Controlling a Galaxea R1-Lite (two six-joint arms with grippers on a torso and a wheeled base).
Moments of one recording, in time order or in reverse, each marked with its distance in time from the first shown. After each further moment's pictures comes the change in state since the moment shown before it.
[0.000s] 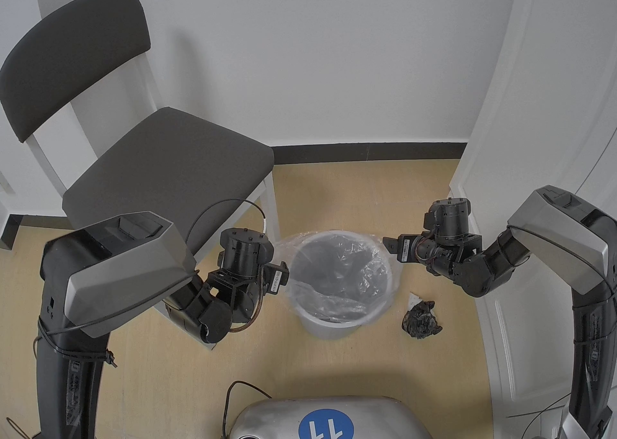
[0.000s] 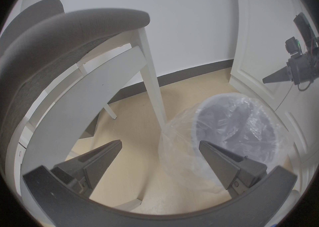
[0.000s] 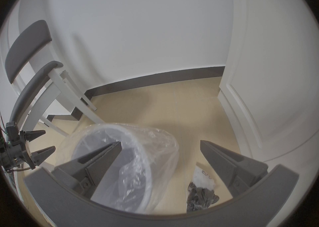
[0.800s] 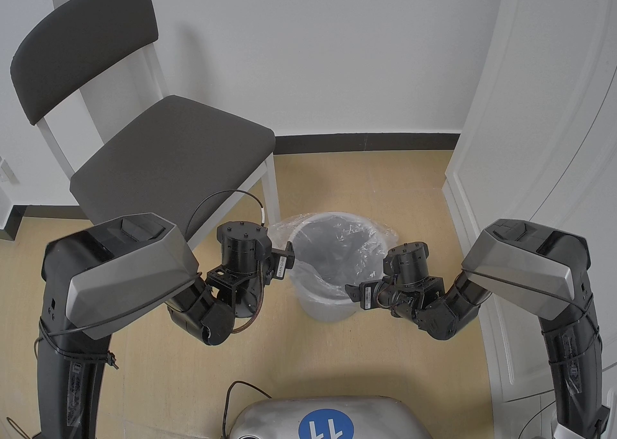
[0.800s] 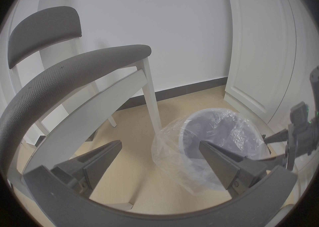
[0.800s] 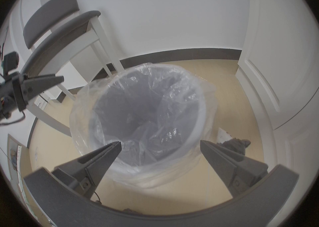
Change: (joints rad) left arm -0.012 0.003 0.003 -0.182 -0.001 0.009; right arm 0.161 0.127 0.062 -0.080 -0.014 0.009
